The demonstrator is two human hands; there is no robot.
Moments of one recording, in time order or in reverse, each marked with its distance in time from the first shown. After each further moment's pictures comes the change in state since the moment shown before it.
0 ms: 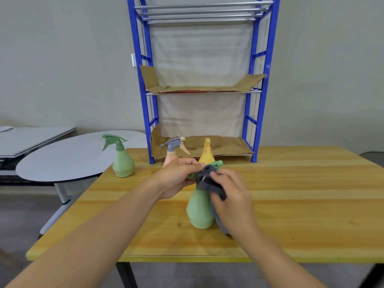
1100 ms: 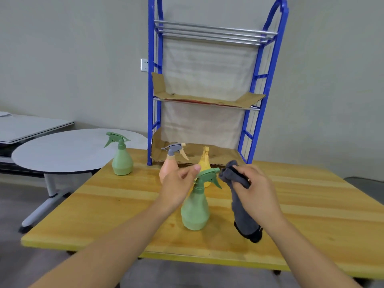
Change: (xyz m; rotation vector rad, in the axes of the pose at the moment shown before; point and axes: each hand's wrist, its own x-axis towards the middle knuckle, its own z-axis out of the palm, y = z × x) left_hand -0.021 -0.032 0.015 0.325 0.415 0.281; right_hand 0.047 0.005 -0.069 -0.027 -0.206 0.223
